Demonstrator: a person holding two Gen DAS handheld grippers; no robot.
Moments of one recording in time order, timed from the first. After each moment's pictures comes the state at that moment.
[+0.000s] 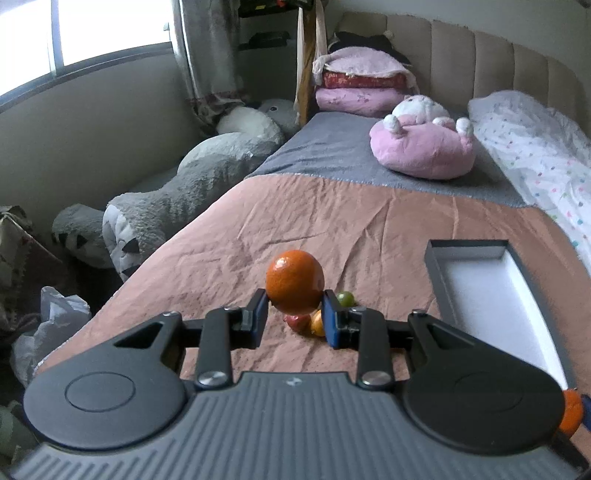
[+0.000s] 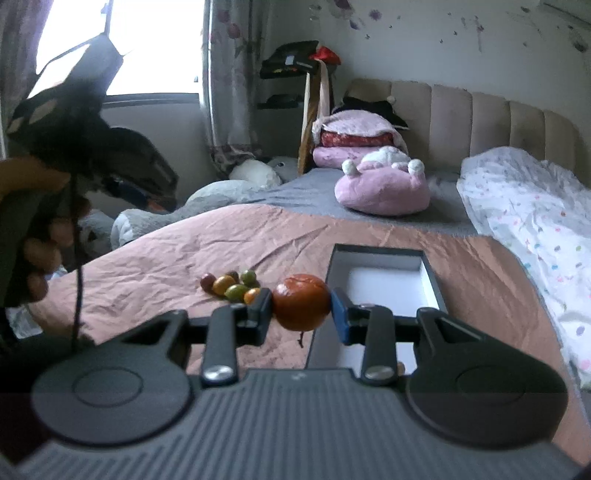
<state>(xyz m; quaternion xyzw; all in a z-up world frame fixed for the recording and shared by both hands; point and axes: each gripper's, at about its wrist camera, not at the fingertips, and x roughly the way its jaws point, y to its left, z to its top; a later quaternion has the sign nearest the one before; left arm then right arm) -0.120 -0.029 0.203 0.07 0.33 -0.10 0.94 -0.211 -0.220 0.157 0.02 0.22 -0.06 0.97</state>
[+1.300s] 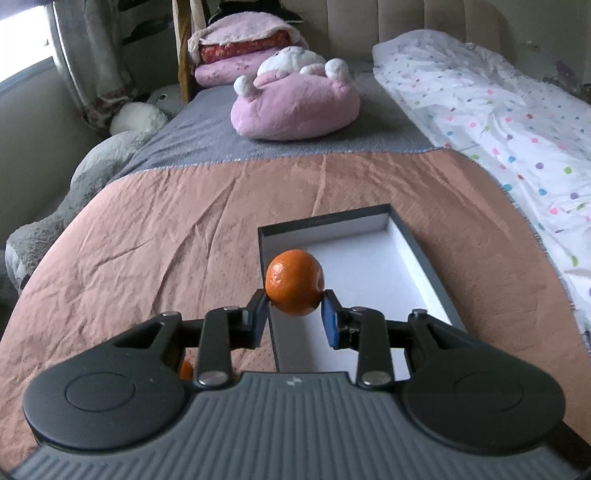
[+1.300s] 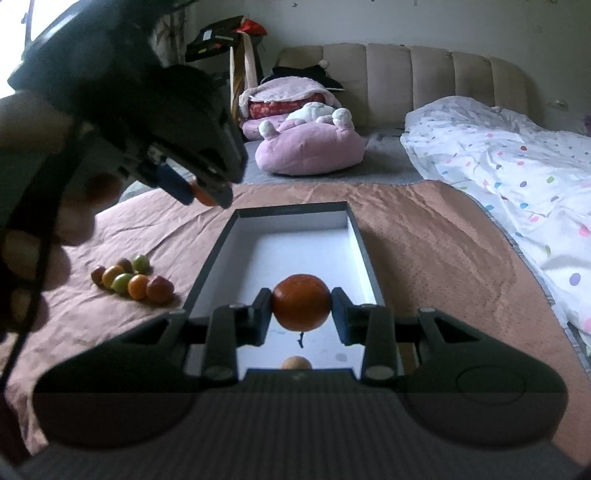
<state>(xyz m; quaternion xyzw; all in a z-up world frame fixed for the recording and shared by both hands) -0.088 -0.256 0.139 0.14 0.36 -0.23 0.89 -0.166 -0.316 0.088 0.08 0.25 -0.14 0.96</state>
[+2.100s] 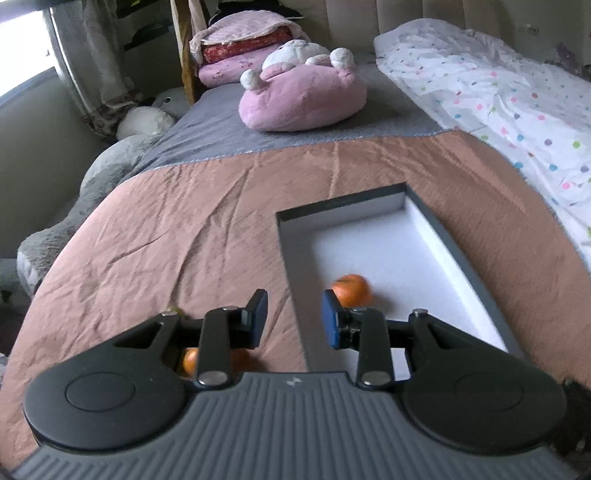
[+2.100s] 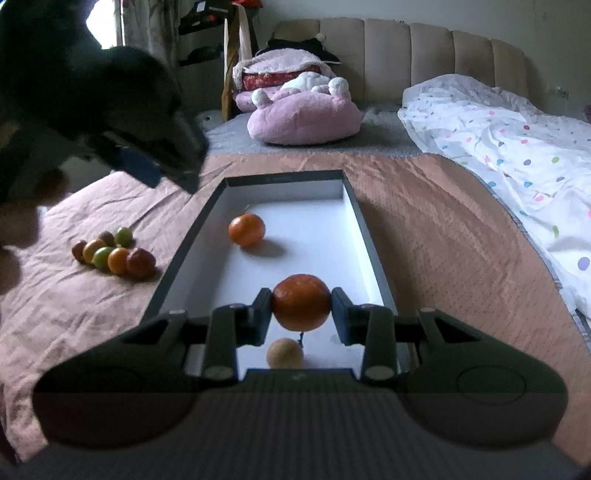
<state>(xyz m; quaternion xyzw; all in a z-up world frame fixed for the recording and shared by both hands) -0.096 -0.233 0.126 0.16 0.36 -0.22 0.89 -0.147 -0.324 0.068 0.08 0.30 -0.15 0.94</state>
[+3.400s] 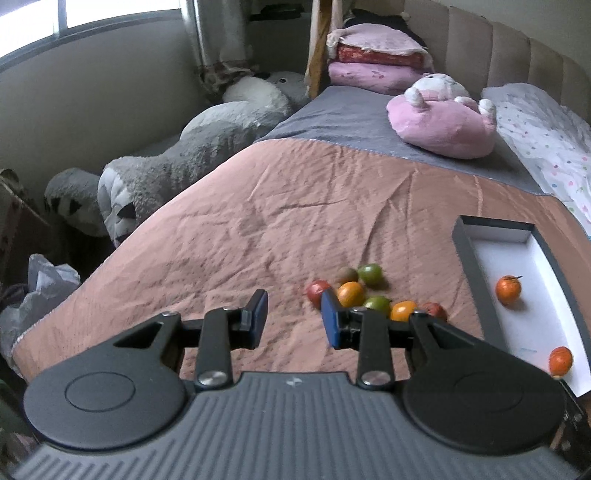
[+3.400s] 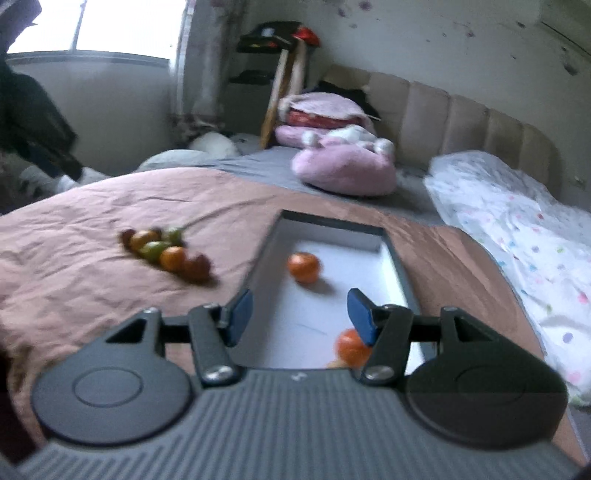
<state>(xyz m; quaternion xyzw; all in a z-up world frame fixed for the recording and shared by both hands) -0.083 0.001 0.142 0.04 0.36 -0.10 0.93 -0.170 -0.236 0.096 -0.05 0.23 -0.11 0.96</state>
